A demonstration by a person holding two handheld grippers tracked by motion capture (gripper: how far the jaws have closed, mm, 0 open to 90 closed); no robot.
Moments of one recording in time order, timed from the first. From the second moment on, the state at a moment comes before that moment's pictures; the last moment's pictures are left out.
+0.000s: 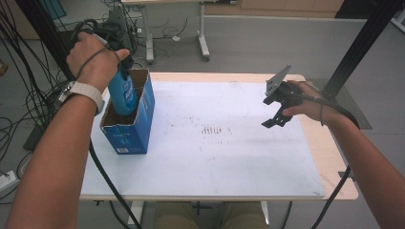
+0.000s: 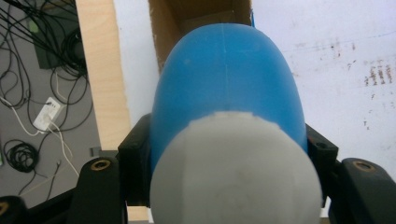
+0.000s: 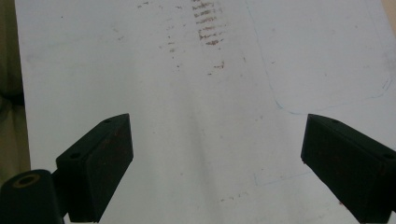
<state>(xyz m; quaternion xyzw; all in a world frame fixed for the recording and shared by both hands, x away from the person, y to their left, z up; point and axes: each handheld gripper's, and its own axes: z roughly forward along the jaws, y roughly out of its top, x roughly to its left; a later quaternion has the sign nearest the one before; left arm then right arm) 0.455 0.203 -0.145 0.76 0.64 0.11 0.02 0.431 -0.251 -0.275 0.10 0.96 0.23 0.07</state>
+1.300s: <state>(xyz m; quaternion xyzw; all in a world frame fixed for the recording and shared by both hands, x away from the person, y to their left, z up) 0.453 0.210 -0.221 0.76 0.64 0.11 0.01 0.428 -0.253 -0.278 0.11 0.96 0.23 0.07</state>
